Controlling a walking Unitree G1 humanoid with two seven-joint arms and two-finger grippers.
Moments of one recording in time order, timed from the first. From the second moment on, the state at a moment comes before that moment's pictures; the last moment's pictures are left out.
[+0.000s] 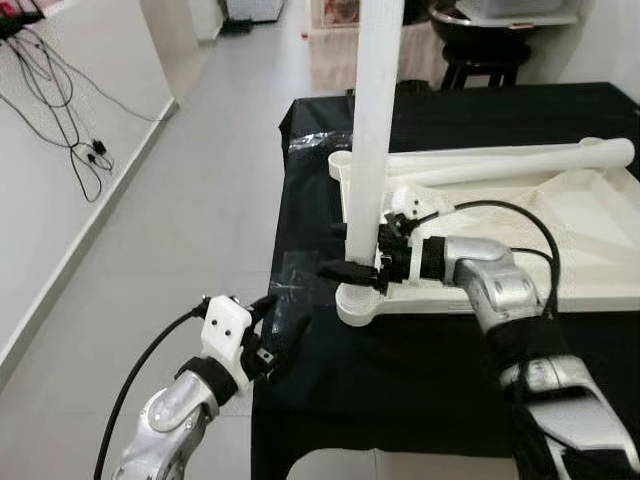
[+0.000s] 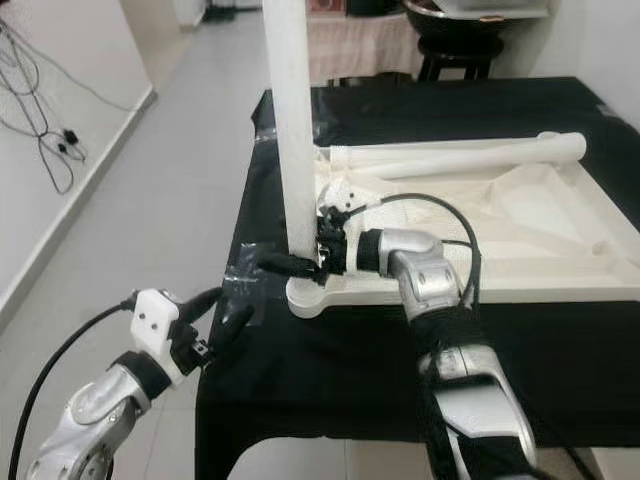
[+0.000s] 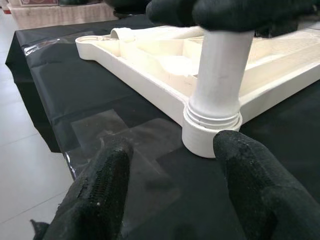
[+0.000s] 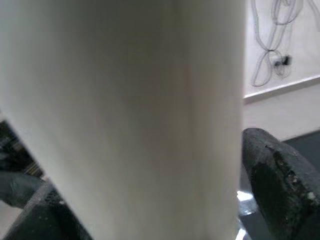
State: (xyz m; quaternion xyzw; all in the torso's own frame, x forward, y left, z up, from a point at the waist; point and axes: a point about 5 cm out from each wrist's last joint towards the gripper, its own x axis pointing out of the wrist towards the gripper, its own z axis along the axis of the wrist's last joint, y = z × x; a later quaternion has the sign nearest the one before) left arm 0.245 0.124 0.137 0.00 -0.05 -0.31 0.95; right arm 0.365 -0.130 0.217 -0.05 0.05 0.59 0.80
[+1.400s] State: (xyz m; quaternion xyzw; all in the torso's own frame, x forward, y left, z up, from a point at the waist) left arm 0.250 0.130 0.138 0.00 -0.06 -0.30 0.95; right arm 0.315 -0.105 0.161 0.02 0.01 0.33 0.95
